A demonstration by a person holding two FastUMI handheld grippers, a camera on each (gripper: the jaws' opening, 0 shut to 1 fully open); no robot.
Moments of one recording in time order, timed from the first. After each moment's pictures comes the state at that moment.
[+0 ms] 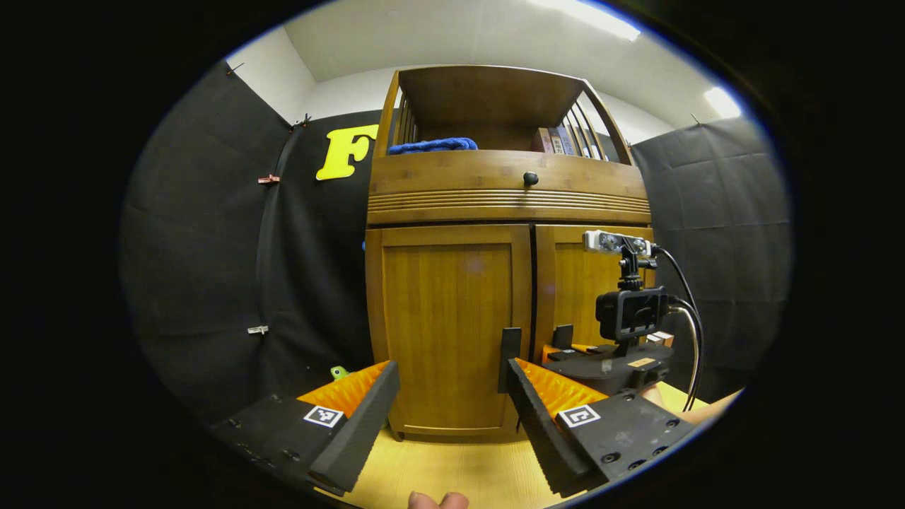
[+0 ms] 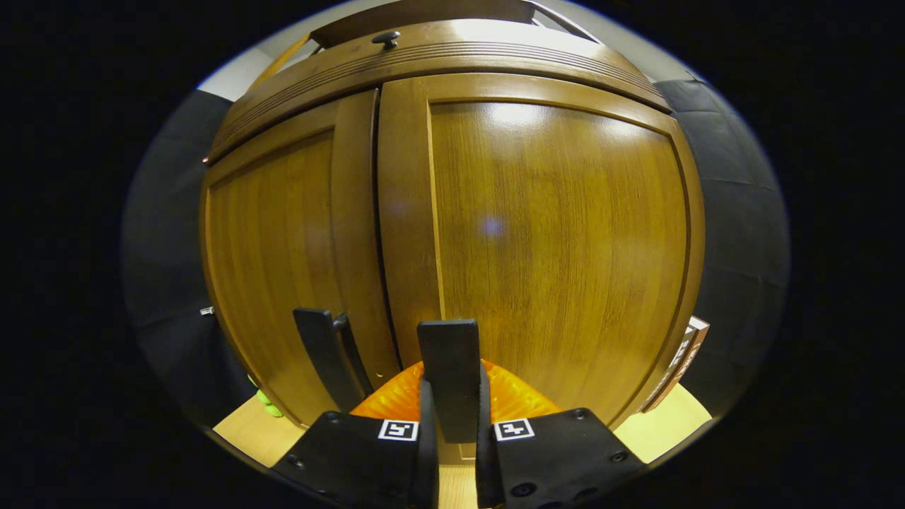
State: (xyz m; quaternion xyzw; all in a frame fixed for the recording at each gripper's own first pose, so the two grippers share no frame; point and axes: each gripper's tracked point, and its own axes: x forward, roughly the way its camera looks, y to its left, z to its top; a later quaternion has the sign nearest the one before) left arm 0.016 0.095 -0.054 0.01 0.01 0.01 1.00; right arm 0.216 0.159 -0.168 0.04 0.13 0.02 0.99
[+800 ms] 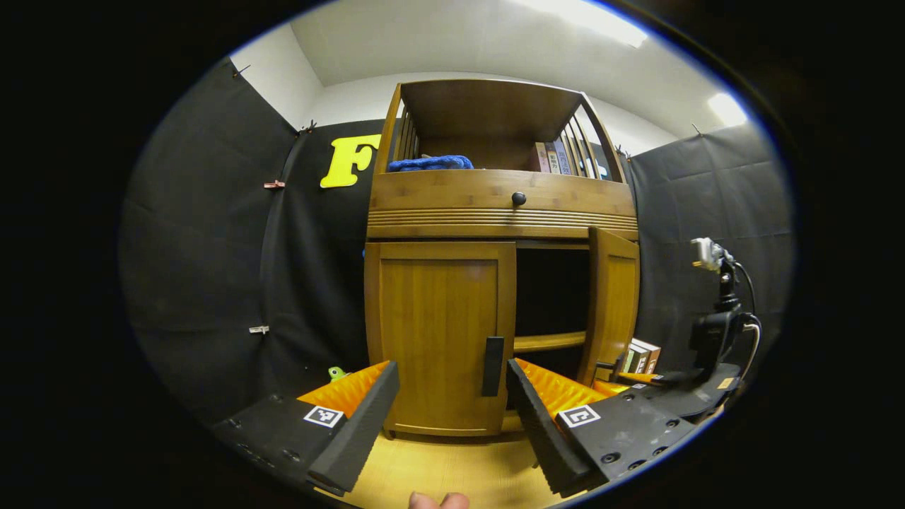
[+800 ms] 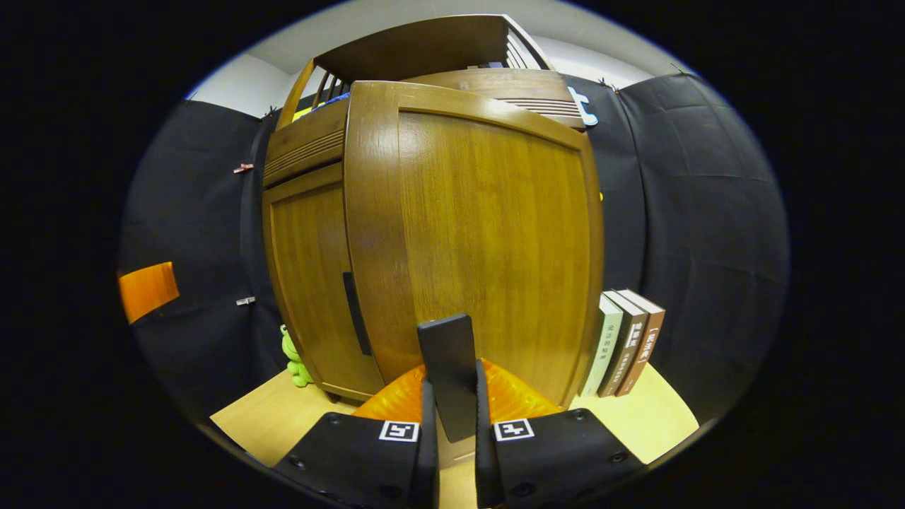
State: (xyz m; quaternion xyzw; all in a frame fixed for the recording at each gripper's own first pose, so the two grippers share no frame) left arm -0.011 0.069 -0.037 0.00 0.00 0.01 1.00; right arm 0.070 0.086 -0.140 0.05 0.13 0.05 0.99
